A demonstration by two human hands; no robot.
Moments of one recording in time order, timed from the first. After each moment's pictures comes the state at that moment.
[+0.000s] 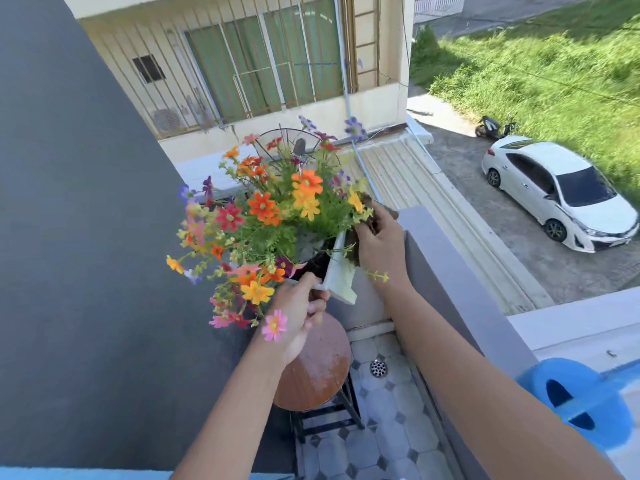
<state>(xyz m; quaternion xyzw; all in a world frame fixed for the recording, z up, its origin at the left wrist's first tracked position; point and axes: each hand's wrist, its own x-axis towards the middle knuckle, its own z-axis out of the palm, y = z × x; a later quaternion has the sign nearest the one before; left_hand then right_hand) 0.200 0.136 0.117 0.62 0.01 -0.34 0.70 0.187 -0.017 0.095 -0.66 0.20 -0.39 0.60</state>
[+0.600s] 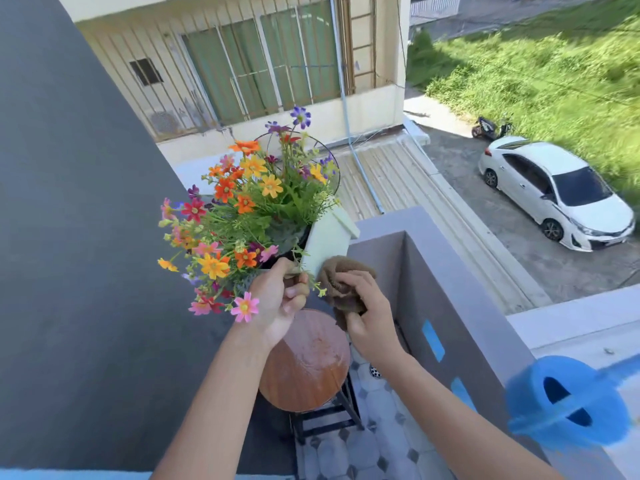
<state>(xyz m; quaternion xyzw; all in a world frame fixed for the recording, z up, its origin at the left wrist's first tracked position) 0.215 0.143 0.136 0.56 0.06 -0.33 0.76 0.132 0.034 0.022 -0.77 0.10 -0.36 0.51</state>
